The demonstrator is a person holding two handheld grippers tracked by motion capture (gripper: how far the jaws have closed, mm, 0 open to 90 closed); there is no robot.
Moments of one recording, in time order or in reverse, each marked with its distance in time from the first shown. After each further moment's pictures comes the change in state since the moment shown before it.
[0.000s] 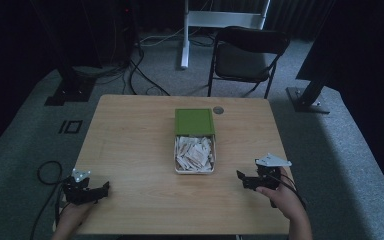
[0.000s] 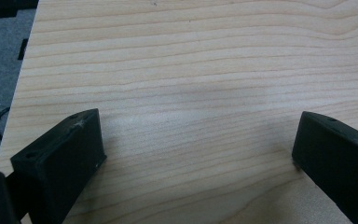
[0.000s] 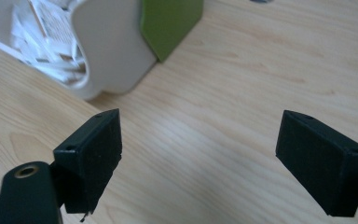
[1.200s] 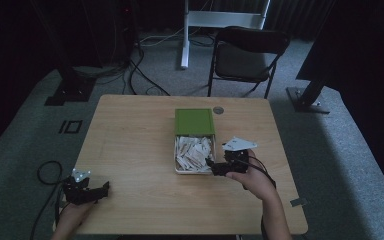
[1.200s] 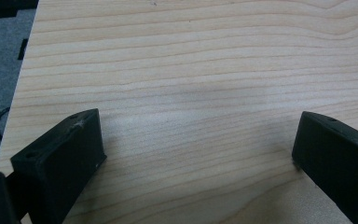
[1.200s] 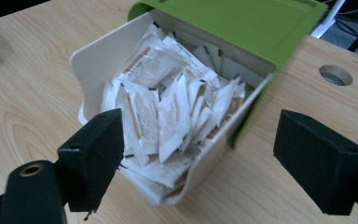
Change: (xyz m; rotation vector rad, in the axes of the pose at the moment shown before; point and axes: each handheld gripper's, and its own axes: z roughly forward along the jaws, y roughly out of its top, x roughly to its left) left arm 0.000 0.000 0.000 0.001 0.000 0.000; right arm 0.061 0.073 0.038 -0.050 0.132 -0.137
